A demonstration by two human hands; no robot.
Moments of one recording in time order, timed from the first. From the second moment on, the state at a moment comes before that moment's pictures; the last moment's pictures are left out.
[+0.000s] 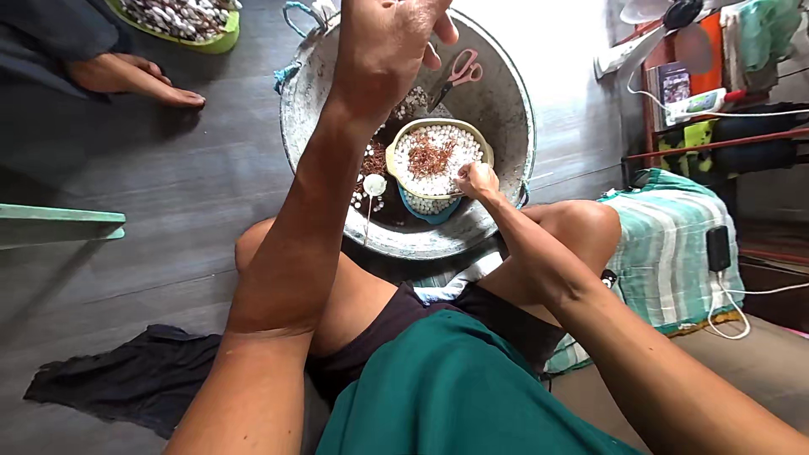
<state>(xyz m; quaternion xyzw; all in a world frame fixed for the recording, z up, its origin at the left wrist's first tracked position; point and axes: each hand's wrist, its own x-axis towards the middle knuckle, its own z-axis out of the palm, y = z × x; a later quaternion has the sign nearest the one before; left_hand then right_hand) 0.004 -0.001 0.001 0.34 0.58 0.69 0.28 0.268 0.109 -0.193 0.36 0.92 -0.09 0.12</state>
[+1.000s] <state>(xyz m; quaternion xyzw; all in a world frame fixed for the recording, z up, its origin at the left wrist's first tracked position) 0.021 0.014 -0.022 0.49 0.61 0.58 0.22 0.186 0.200 -0.007 0.16 0.61 -0.76 -0.18</state>
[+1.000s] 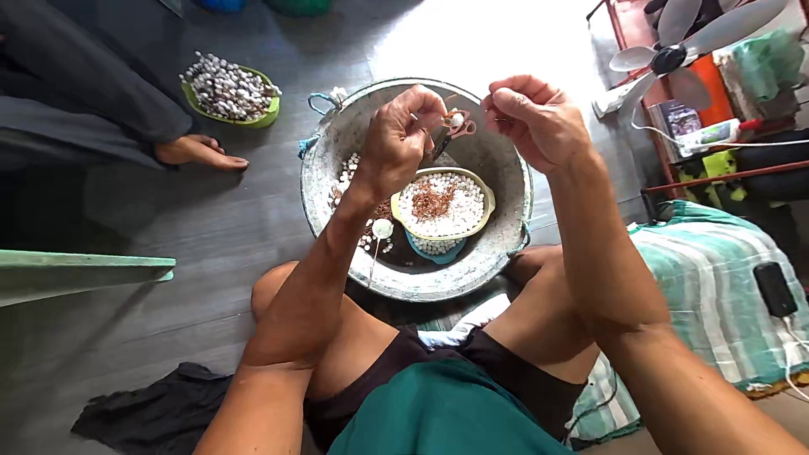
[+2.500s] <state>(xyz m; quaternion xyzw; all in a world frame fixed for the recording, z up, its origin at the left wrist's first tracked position) 0.032 0.019 -0.028 0.58 0.72 0.38 0.03 0.189 0.177 -0.042 0.18 0.46 -0.84 -0.22</state>
